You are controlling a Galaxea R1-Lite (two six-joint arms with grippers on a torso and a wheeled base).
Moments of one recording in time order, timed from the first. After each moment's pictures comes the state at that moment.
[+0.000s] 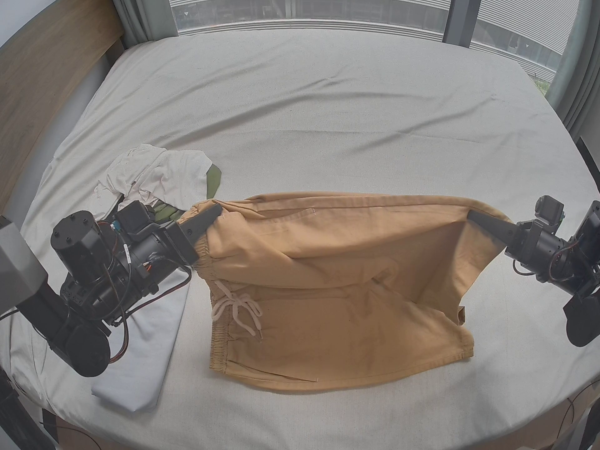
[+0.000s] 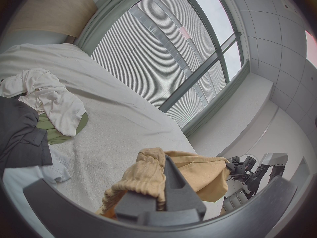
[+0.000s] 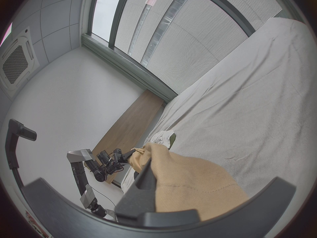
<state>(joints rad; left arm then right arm) -0.31 1.90 -0.49 -1.55 -0.34 -0.56 0.05 1.74 -0.40 -1.54 0.86 0.69</state>
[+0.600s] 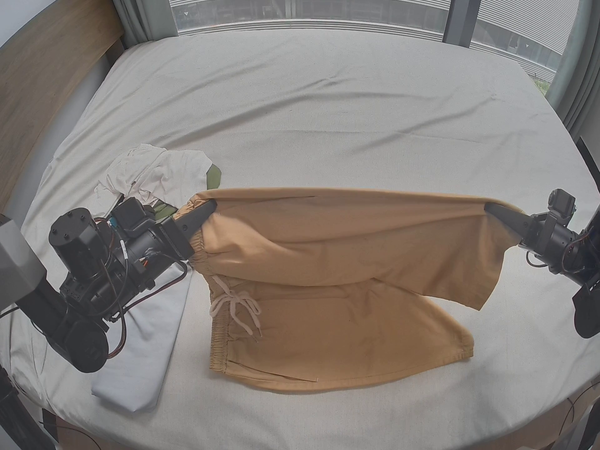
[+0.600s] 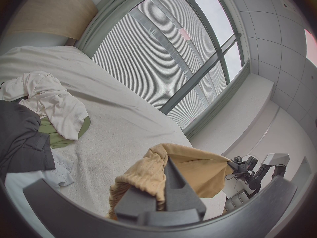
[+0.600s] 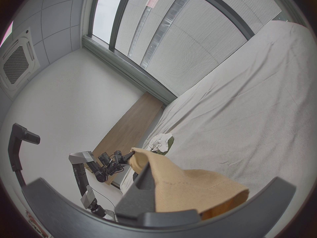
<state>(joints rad) -0.28 1.91 -0.51 -1.55 -0.34 -0.56 -0.05 1.72 -0.42 -1.54 0.93 0.72</state>
